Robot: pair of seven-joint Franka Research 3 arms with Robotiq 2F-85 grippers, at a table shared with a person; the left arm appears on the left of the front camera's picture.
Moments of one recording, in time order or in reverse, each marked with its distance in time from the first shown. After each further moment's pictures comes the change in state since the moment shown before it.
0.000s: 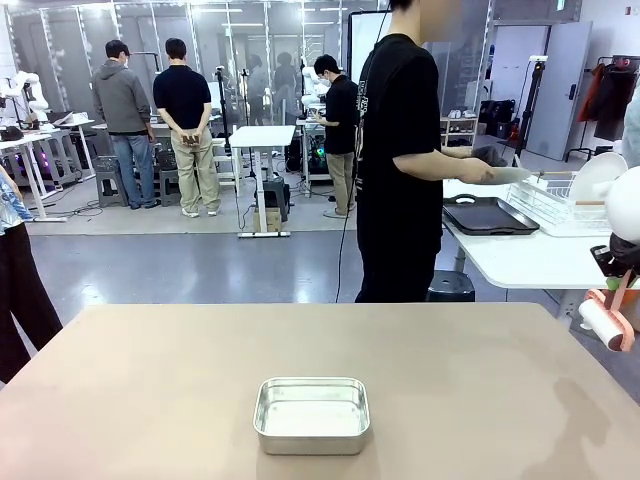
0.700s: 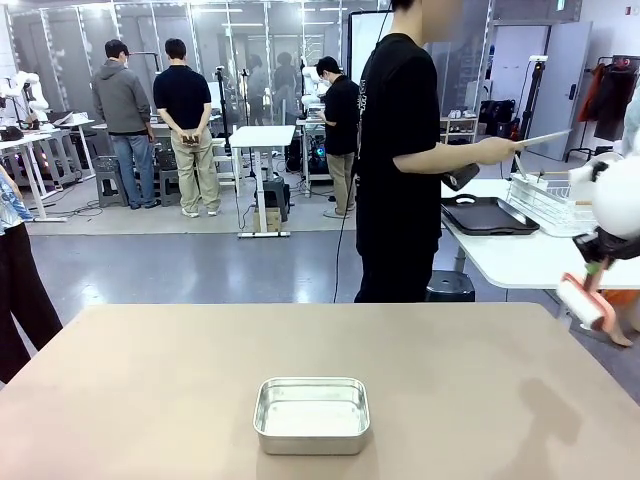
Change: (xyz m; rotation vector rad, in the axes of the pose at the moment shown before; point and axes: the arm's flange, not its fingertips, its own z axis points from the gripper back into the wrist) left arm 0.000 0.000 0.000 0.000 0.000 0.000; right arm 0.011 0.040 0.034 0.029 -0.112 0.177
